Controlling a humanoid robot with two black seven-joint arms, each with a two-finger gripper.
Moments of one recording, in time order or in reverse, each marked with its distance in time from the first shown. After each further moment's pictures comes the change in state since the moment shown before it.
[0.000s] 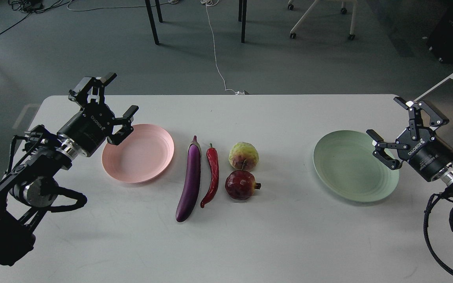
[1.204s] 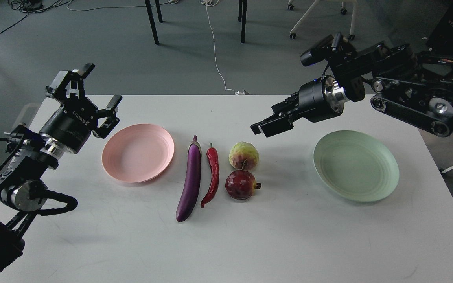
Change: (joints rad) left arm 0.044 0.037 -0.039 -0.073 0.027 -0.004 -0.105; right arm 1.111 0.346 -0.901 -0.094 -1.392 0.000 0.133
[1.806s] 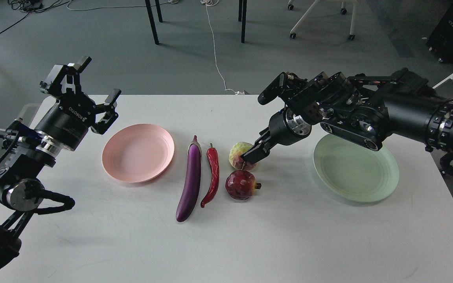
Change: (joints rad) left arm 0.014 0.012 -0.023 -0.046 -0.003 0.000 -0.004; right arm -0.023 0.316 -0.207 -0.301 -0.016 0.000 0.000
